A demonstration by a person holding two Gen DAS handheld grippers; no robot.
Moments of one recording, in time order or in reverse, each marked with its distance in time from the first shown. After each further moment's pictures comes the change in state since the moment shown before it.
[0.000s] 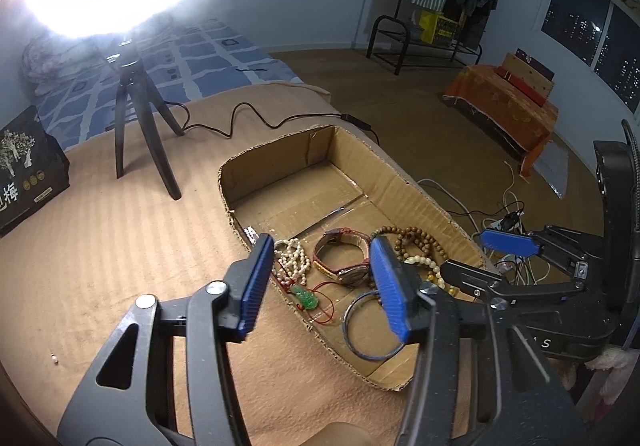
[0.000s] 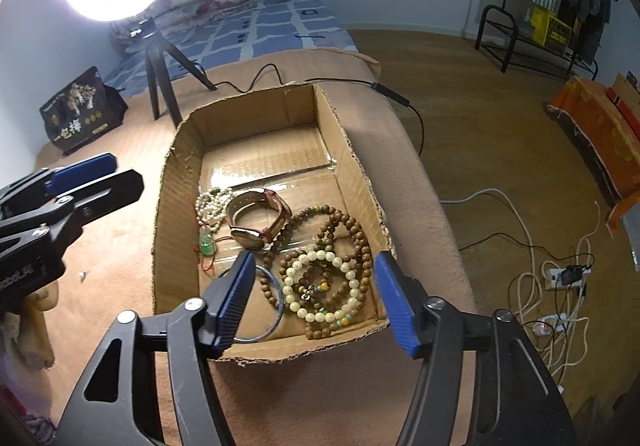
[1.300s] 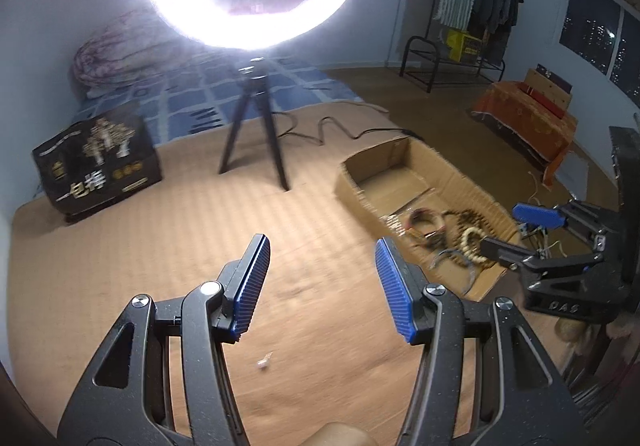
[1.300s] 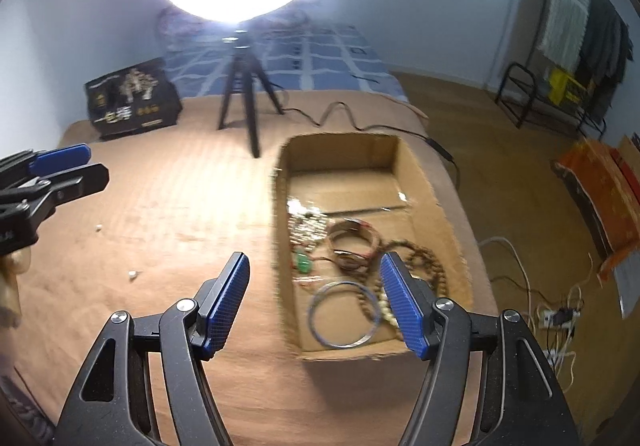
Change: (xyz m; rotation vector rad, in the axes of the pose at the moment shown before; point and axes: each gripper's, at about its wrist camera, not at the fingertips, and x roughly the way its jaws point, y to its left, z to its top) left arm -0.109 0.101 -0.035 -0.018 -0.059 0.114; right arm -0.041 0.109 -0.003 -0.157 -0.119 0.008
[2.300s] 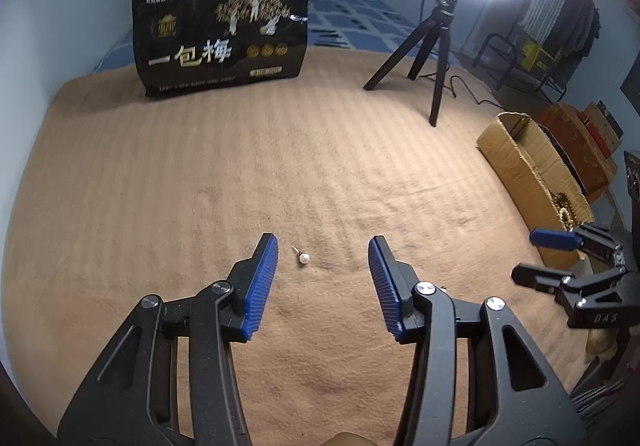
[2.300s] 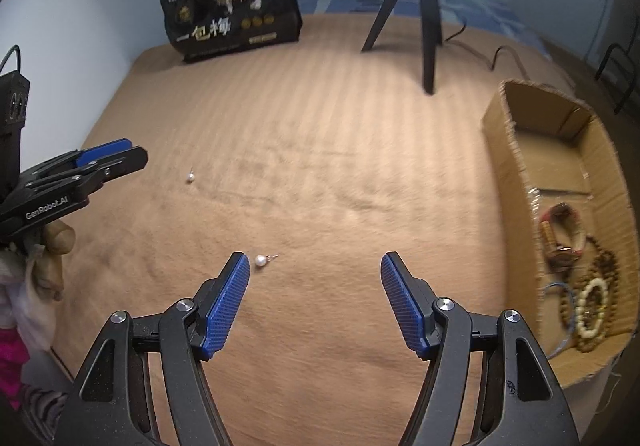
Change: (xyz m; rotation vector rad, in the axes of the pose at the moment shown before) left arm 0.015 0.172 -0.085 -0.260 0.155 0.087; right arm 0.087 0.134 0.001 -0.082 0.275 0.293
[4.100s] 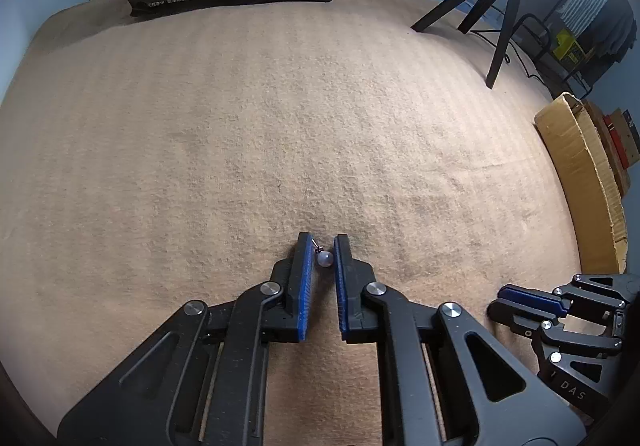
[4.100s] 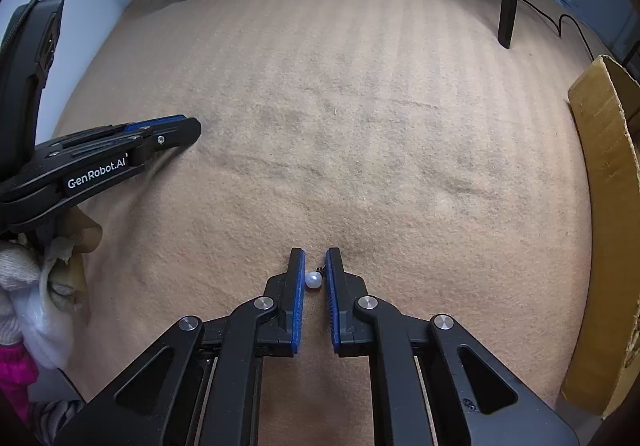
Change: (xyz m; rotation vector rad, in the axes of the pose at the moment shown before) left arm 0.084 0.019 -0.005 -0.094 0.174 0.032; right arm 0.090 0.057 0.007 -0.029 0.174 0.011
